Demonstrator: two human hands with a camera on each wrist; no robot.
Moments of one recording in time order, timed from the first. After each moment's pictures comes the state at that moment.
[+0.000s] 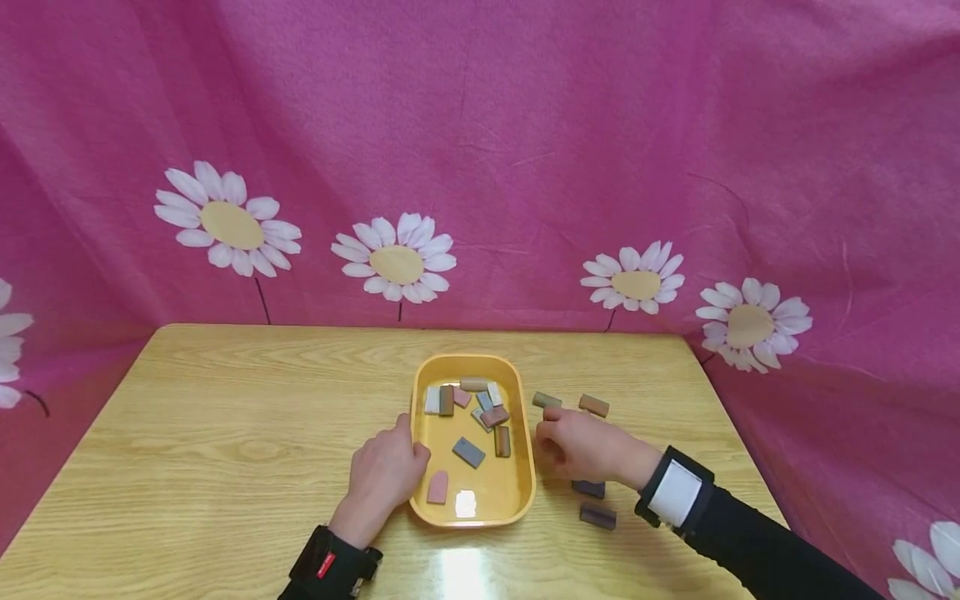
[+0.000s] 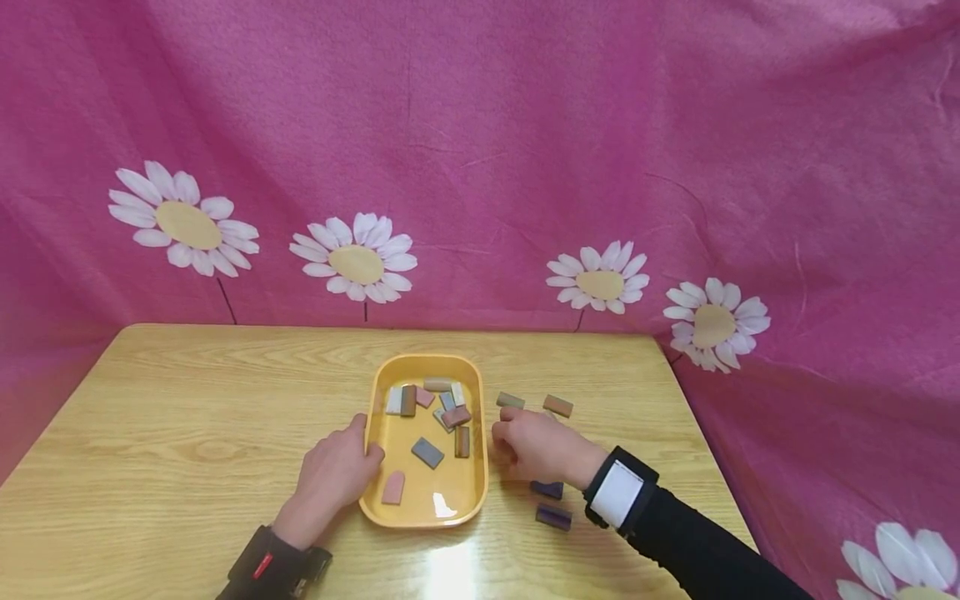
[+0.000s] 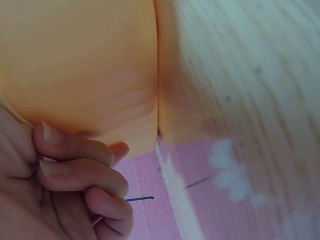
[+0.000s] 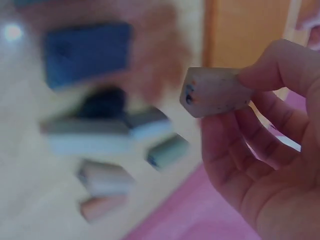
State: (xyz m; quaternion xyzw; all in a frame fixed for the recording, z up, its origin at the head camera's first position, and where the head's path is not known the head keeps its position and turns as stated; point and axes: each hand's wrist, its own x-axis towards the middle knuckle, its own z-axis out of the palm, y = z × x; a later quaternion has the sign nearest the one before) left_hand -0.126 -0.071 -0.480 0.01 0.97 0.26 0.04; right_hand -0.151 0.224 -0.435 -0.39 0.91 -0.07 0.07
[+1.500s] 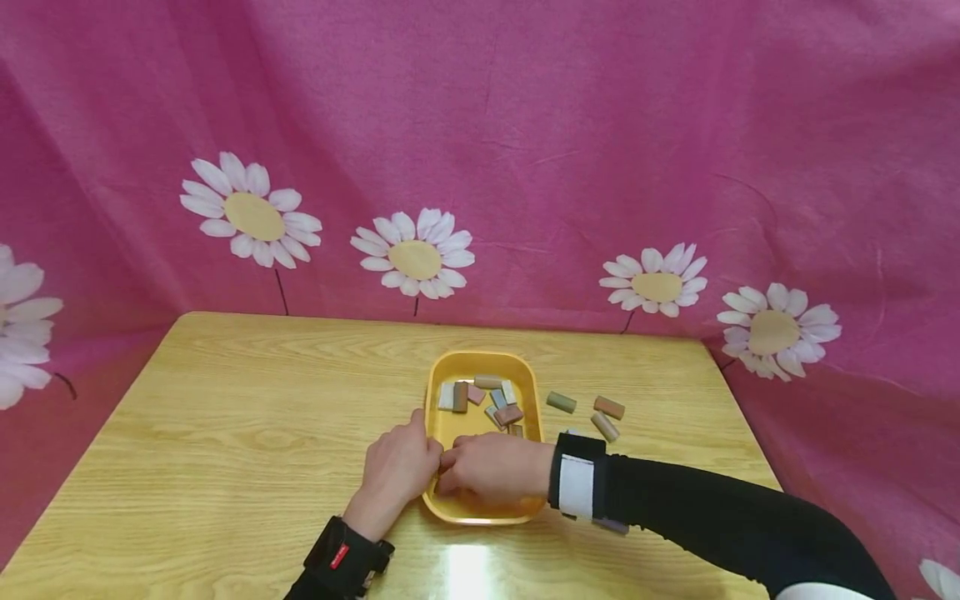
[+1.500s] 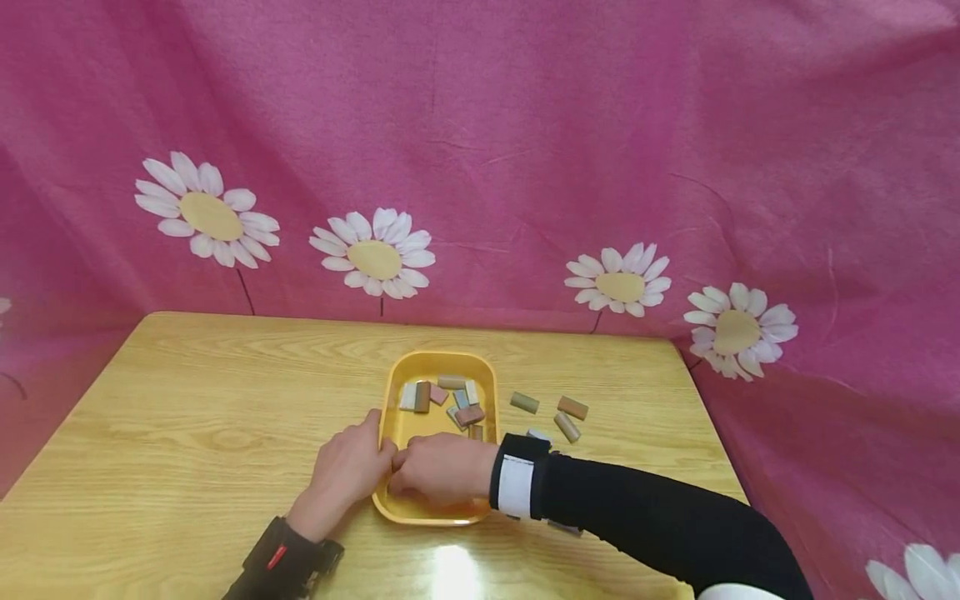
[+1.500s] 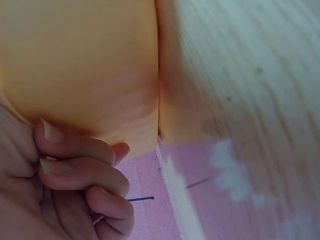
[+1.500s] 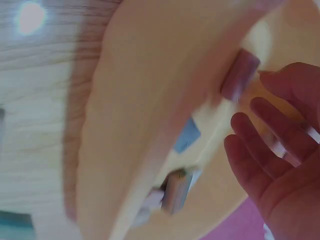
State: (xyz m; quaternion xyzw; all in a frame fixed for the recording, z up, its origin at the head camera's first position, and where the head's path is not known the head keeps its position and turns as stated) left_hand -0.127 -0.072 -0.480 0.01 0.96 0.26 0.06; right_hand -0.145 0.093 -0.438 -0.61 0.79 0.05 0.08
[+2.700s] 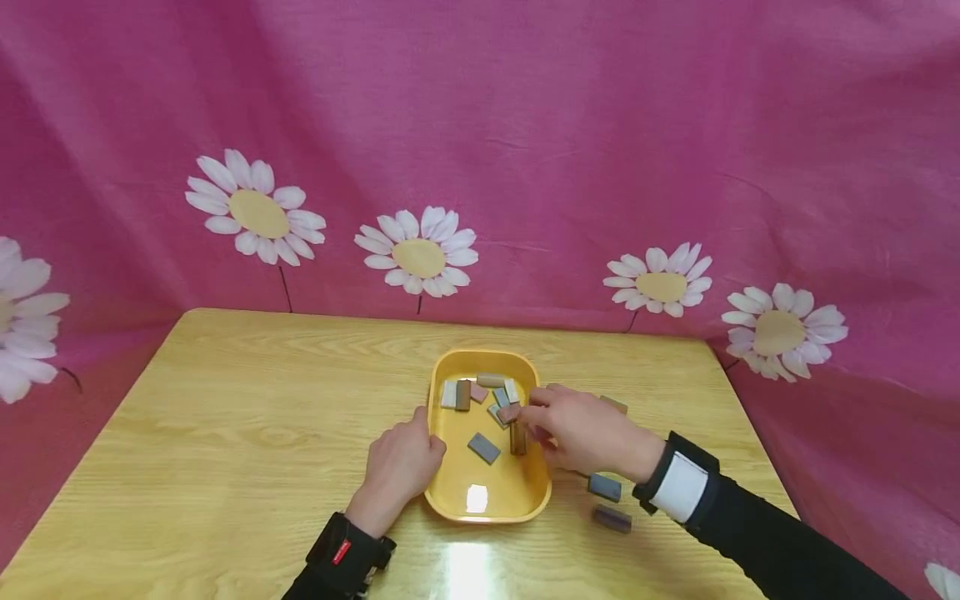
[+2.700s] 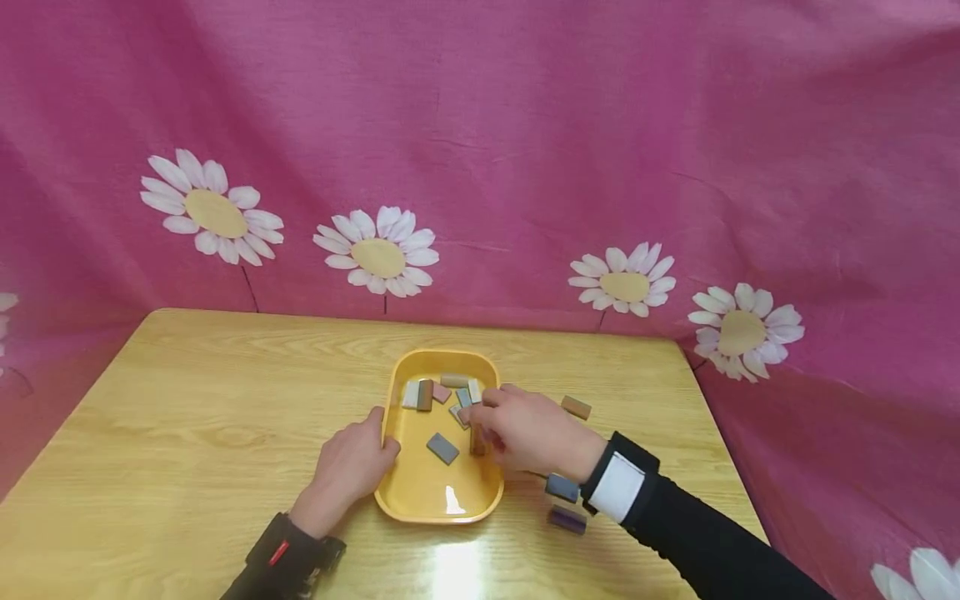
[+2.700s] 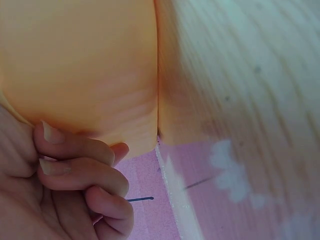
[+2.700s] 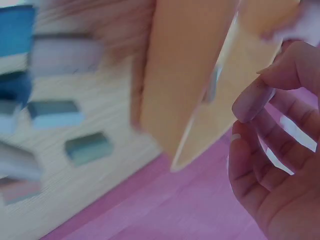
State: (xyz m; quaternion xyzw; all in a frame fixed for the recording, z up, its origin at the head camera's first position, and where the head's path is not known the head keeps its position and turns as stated) left_hand -0.127 -0.075 -0.482 0.01 0.97 0.26 0.04; right_hand -0.154 0.182 -0.403 -0.45 0.89 -0.04 -0.01
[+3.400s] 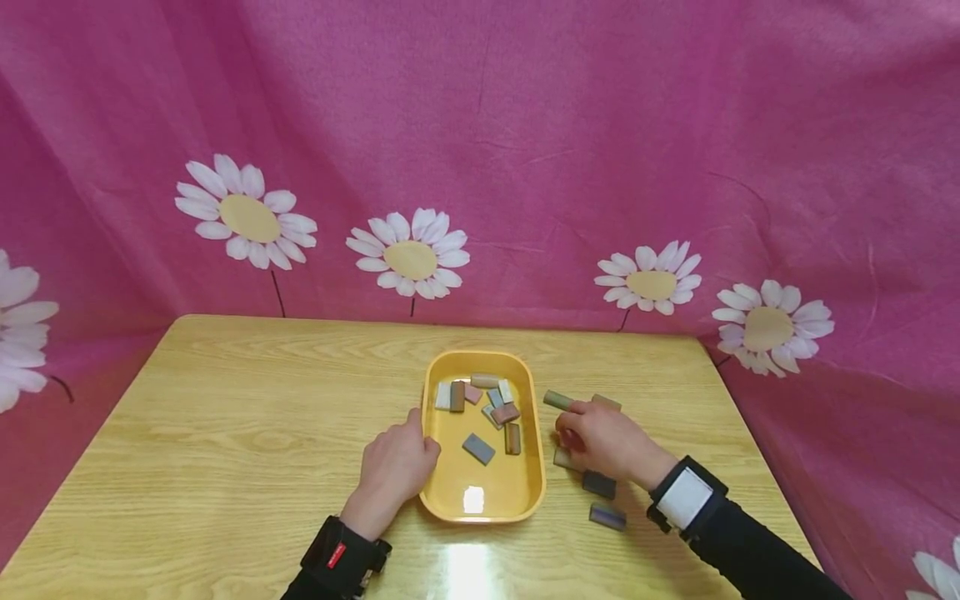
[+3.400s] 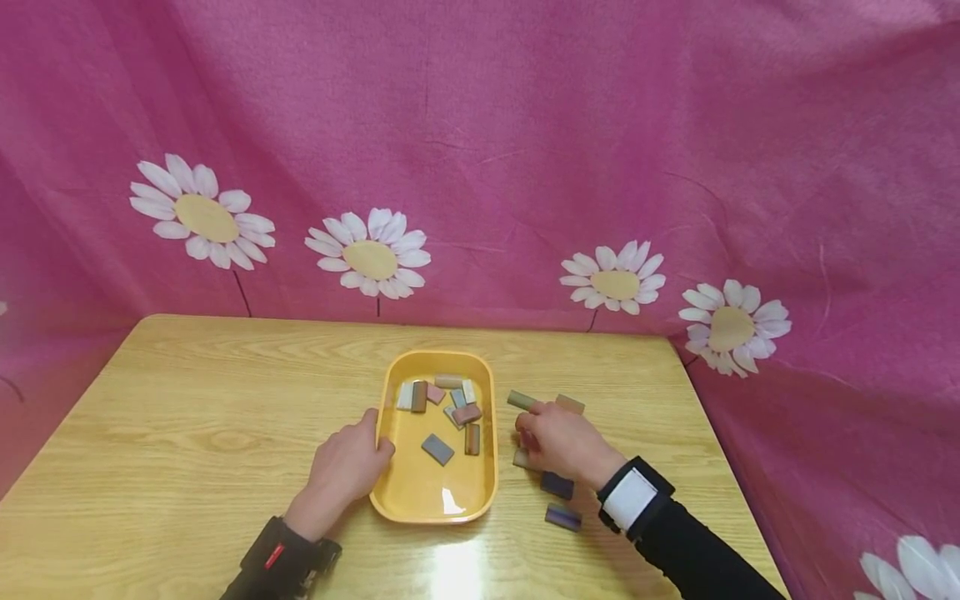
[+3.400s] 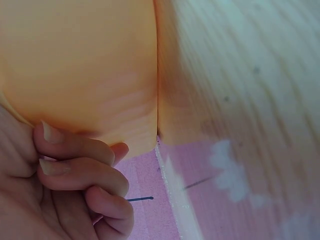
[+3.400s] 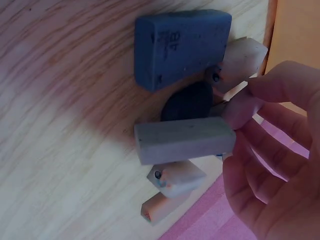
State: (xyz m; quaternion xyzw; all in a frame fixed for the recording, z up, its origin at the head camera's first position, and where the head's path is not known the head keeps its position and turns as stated) left_hand -0.127 -0.072 -0.480 0.01 0.97 0.26 0.05; right_hand -0.161 0.243 -0.463 -0.35 0.93 -0.06 0.00
